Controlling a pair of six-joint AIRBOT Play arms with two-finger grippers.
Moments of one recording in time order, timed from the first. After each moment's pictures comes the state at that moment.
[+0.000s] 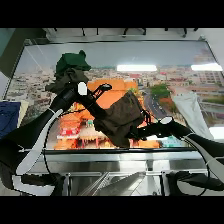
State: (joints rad) left arm -0.49 -1.62 1.43 1.20 -1.34 -1.20; right arm 0.24 -1.38 0.60 -0.36 0.99 1.13
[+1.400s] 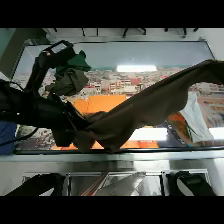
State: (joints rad) left arm -0.62 -1.11 1.81 1.08 -1.80 -1.45; right arm 0.10 -0.84 1.84 -1.04 1.46 1.56
